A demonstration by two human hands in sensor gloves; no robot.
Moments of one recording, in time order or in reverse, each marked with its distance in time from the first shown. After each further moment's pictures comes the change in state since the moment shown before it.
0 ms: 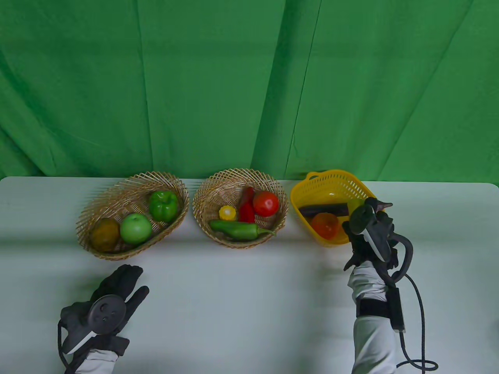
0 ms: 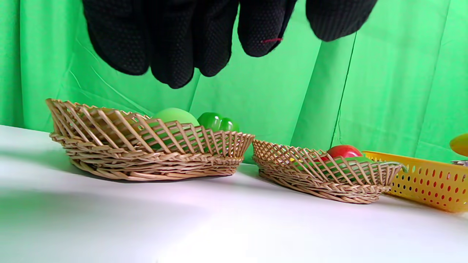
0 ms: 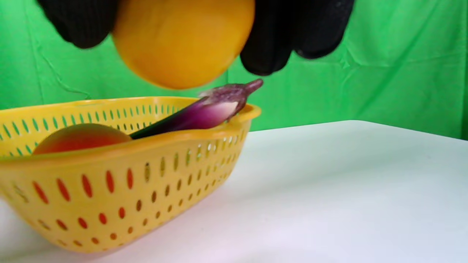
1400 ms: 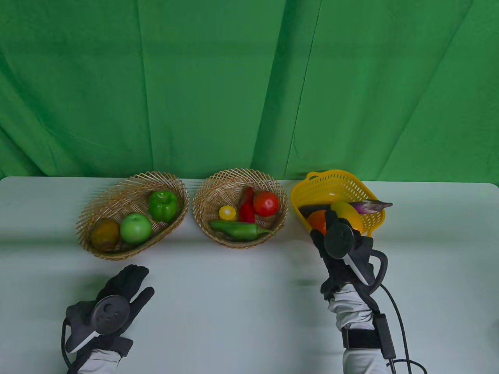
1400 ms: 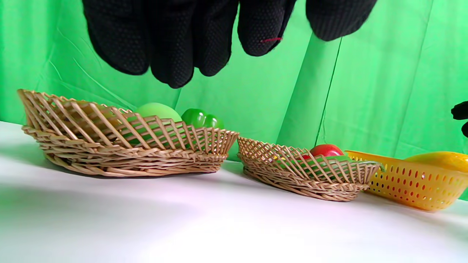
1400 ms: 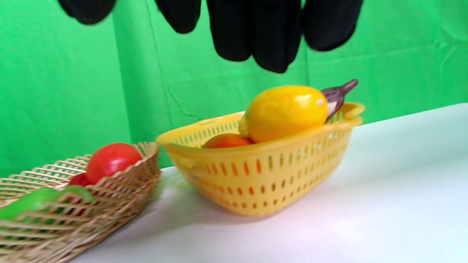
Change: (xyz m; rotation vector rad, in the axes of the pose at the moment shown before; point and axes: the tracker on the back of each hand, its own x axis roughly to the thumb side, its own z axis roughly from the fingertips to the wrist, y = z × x) left_hand 0.009 -0.002 -0.003 -0.016 -0.049 0.031; right_hand 0.031 -0.013 0.085 -0.033 -0.267 -0.237
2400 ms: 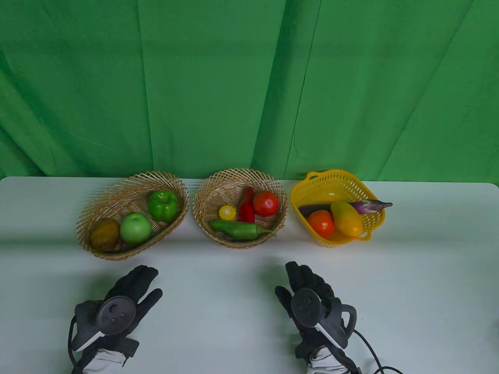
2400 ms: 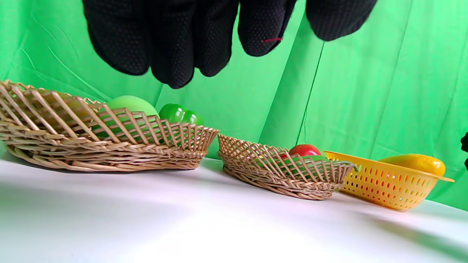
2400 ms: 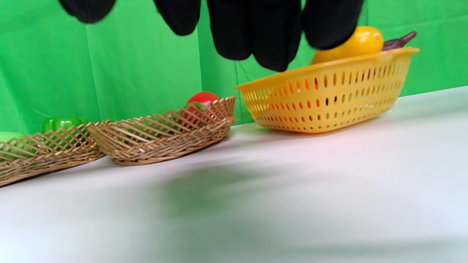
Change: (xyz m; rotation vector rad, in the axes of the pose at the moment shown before) left_hand 0.010 -0.005 -0.002 -0.001 -0.052 0.040; right_hand 0.029 0.058 0.105 0.032 -0.210 0.005
